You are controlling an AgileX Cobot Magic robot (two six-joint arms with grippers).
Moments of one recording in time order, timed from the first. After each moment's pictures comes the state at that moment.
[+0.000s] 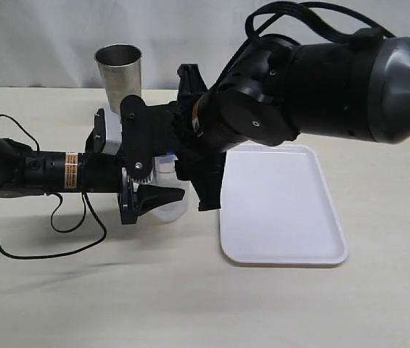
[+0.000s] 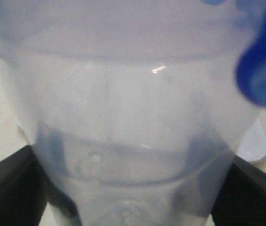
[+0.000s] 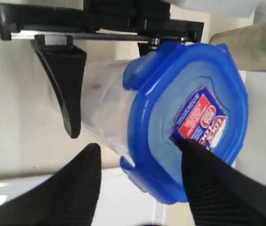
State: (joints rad) left arm -0.19 2.27 -1.06 1.32 -1.17 -0.41; right arm 0.79 1.78 -1.30 -0.38 0.56 -0.72
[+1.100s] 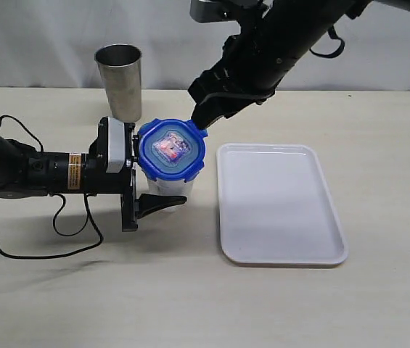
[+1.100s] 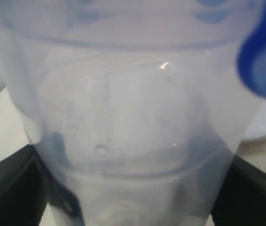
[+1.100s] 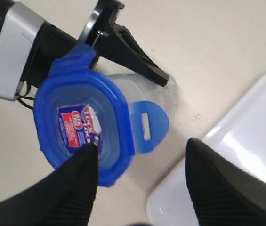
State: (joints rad) left arm -0.20 2.27 -1.06 1.31 -1.19 -0.08; right arm 0.43 1.87 -1.67 0.41 1.09 -0.40
